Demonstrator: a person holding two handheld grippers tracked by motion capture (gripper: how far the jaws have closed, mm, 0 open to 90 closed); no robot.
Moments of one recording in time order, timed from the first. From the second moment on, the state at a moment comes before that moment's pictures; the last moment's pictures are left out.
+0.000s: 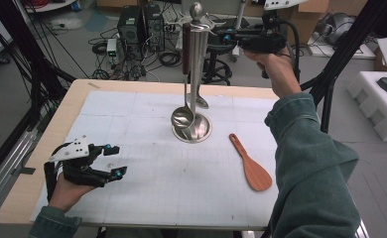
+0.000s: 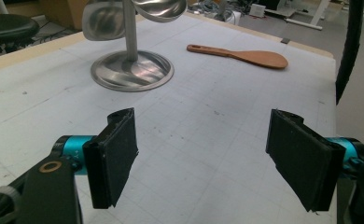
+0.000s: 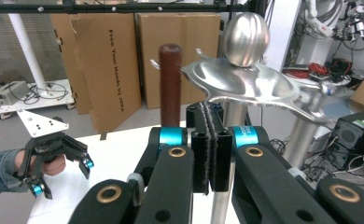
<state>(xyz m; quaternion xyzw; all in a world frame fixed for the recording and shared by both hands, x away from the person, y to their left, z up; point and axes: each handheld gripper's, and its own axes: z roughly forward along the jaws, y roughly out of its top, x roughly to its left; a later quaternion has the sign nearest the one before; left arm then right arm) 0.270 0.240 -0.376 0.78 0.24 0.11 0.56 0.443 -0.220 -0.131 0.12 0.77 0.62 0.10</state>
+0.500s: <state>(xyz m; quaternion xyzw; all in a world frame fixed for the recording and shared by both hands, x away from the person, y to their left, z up) 0.270 0.239 -0.376 0.78 0.23 0.11 0.56 0.435 -0.193 -0.130 0.11 0.78 0.62 0.10</state>
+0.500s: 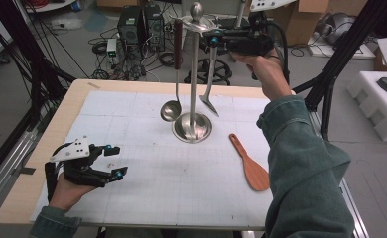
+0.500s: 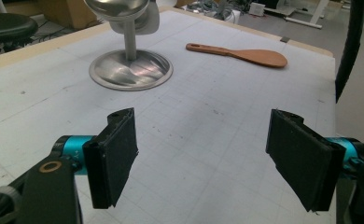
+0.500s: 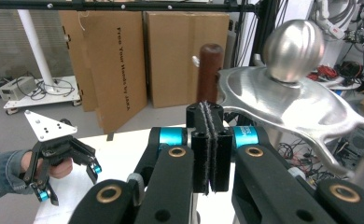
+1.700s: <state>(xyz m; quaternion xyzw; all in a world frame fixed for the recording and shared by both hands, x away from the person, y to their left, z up) 0.269 0.243 -0.378 0.78 0.24 0.11 0.56 0.408 -0.192 -0.179 0.15 0.77 0.61 0.07</state>
